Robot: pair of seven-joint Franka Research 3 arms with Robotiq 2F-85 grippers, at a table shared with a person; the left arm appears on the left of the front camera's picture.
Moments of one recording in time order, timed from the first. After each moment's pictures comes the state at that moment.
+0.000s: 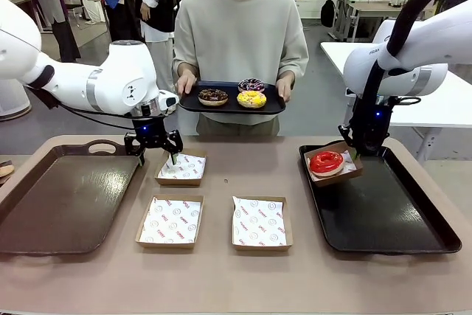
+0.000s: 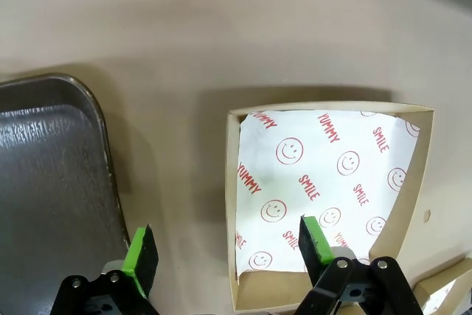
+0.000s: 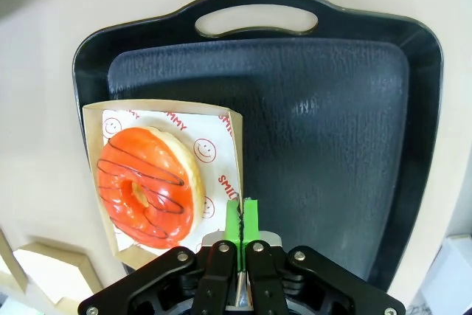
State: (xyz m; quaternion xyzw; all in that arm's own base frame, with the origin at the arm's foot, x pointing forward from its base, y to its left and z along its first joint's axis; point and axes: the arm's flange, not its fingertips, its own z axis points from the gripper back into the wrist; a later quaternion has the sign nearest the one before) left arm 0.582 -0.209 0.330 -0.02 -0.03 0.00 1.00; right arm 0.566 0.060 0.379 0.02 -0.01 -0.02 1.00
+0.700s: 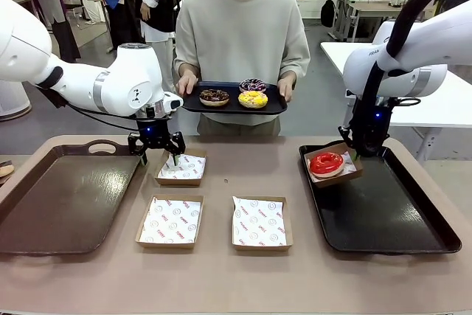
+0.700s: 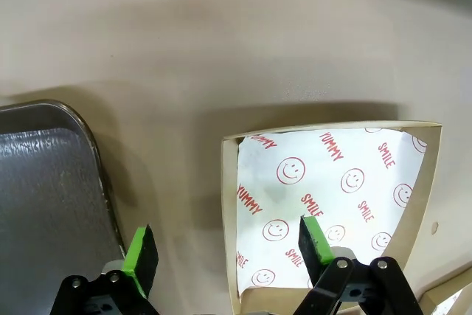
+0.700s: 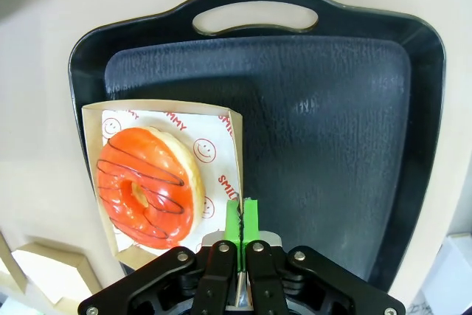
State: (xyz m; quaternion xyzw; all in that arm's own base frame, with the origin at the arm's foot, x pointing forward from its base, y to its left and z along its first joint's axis) left arm 0.591 -0.214 0.322 -0.01 -0.03 -0.01 1.00; right arm 0.566 0.060 0.375 0.02 -0.01 -0.02 1.00
